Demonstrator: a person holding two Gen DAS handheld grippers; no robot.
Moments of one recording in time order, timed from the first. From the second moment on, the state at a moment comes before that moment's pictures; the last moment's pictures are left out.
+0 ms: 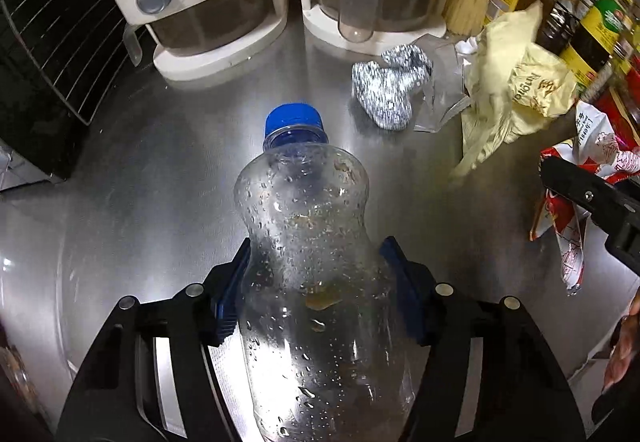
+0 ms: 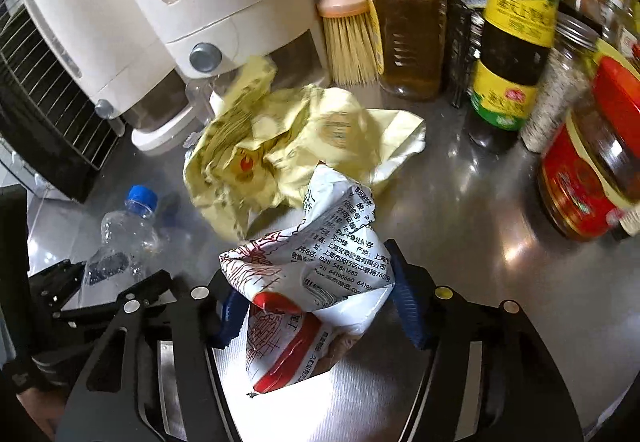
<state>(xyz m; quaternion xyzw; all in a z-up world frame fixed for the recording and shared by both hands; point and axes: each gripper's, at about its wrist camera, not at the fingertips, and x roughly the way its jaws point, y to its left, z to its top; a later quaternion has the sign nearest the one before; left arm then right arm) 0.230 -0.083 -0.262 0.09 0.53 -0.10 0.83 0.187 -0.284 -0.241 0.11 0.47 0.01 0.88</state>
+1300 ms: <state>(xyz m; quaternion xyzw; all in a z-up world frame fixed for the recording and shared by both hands) 0.007 -0.020 -0.303 0.08 0.53 -0.17 0.83 -0.029 -0.233 -0.293 0.13 0.52 0.03 0.84</state>
